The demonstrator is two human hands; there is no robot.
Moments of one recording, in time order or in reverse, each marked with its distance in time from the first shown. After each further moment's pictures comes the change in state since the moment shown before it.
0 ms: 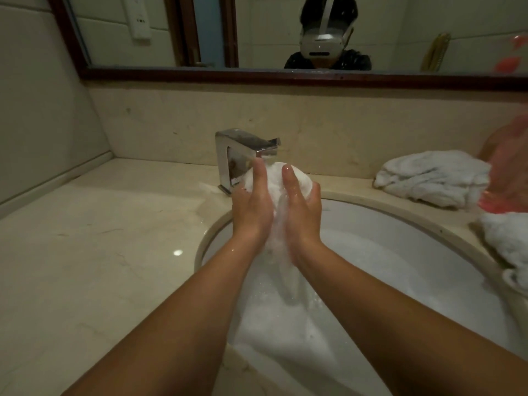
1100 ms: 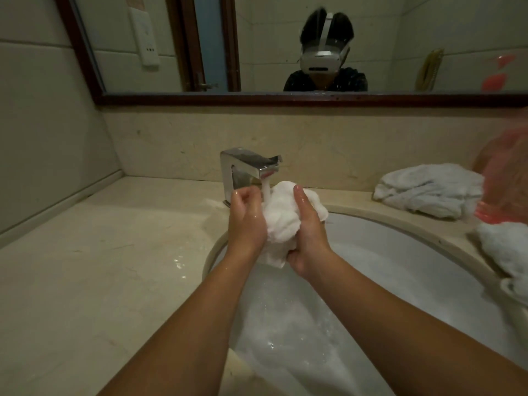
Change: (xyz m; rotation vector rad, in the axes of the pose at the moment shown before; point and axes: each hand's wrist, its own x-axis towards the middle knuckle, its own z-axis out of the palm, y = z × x) left_hand 0.008 -0.006 -0.017 0.137 0.003 0.175; right_hand 0.025 0.022 -0.012 0.269 -0.111 0.362
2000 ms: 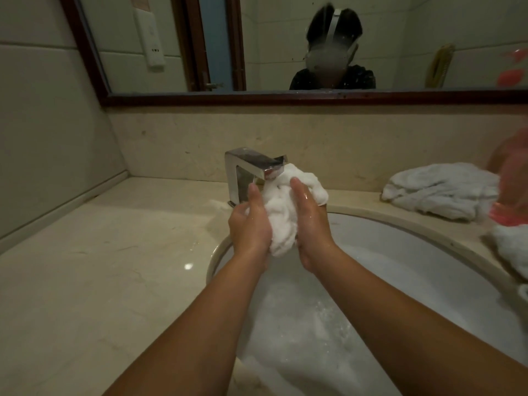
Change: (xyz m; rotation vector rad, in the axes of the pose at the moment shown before) left_hand -0.003 0.006 0.005 -0.235 0.167 -0.323; right_hand -0.001 -0.015 0.013 -0.161 -0.094 -0.290
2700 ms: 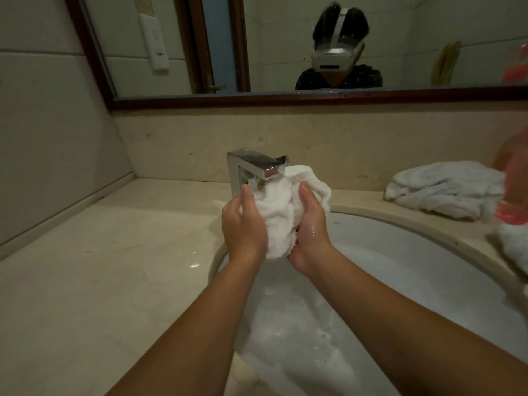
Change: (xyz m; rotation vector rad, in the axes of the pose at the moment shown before) left_hand -0.002 -0.001 -0.009 0.166 0.110 0.302; right_hand -0.010 0.001 0.010 0.349 -0.087 0.290
